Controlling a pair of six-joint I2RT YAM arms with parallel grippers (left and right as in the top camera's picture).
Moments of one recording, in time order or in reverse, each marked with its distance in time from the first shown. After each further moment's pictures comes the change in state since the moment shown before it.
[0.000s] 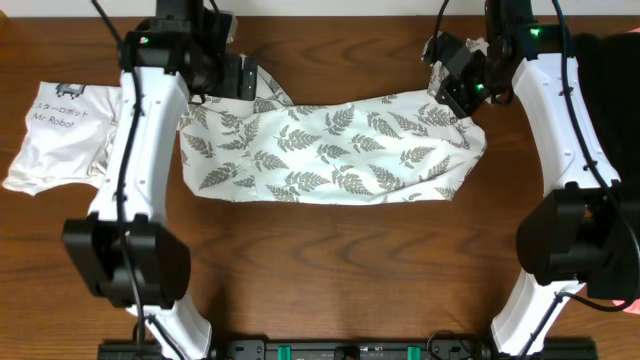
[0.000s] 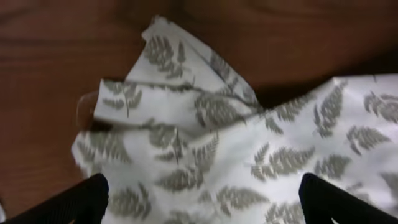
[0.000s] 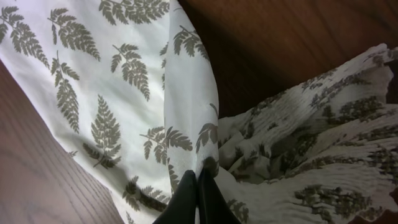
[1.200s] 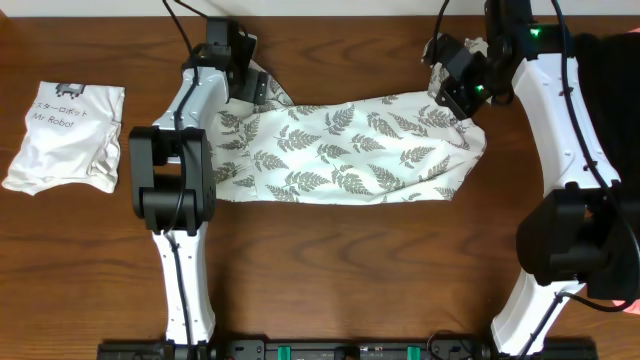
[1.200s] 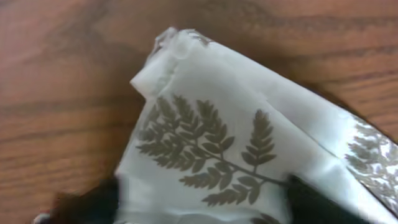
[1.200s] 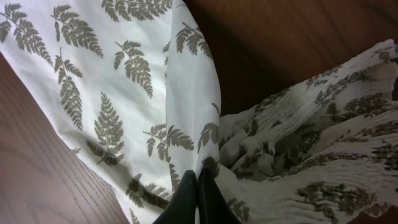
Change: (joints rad) left arm 0.000 0.485 0.006 0.500 -0.157 0.131; right arm 0.000 0.000 0.000 -0.015 0.000 0.000
